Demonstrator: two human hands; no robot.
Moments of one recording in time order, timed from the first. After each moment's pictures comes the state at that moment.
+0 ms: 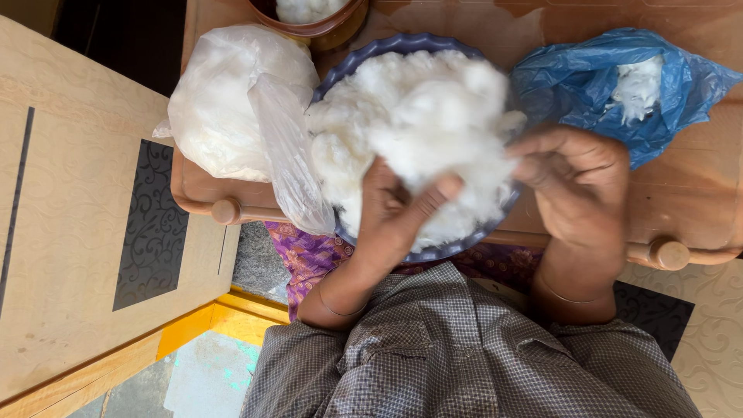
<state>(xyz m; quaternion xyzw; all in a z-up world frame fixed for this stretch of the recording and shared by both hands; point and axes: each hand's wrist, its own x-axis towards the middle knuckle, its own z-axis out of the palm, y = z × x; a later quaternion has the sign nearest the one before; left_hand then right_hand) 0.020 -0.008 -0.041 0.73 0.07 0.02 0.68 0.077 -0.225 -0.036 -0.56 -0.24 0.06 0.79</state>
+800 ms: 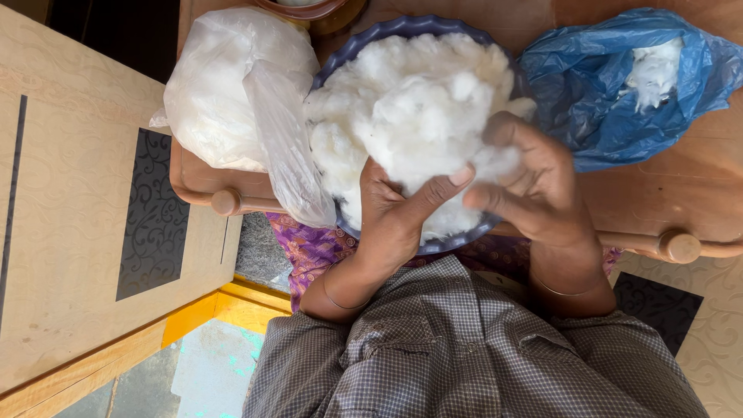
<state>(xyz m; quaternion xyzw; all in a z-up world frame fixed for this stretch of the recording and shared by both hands) 0.012 -0.015 -0.035 0.41 -0.03 0.05 0.91 0.074 -0.195 -0.040 -0.55 -0.32 0.16 0.76</state>
